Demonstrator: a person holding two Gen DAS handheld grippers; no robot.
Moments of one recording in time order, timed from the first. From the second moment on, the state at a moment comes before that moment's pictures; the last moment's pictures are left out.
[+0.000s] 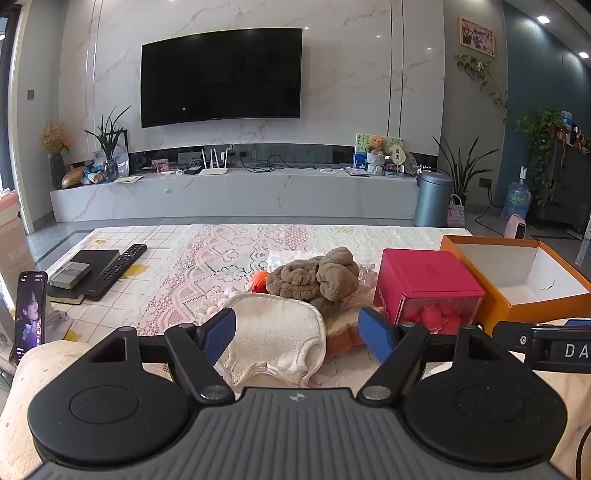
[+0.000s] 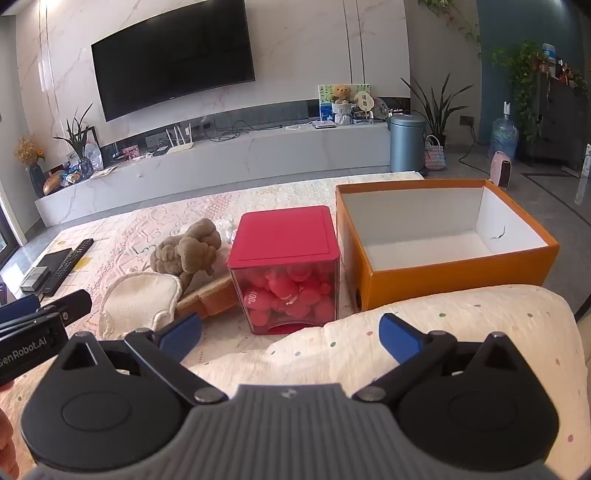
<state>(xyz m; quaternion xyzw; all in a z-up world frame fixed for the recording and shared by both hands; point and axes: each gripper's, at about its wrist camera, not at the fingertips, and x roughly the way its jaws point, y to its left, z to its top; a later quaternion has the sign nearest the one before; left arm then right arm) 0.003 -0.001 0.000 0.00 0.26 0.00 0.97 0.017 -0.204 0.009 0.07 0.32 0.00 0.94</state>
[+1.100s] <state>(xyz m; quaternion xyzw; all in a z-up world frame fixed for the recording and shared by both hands) -0.010 0.015 0.006 -0.06 0.25 -0.02 0.96 0.005 -0.199 0.010 0.07 0.32 0.01 0.95</state>
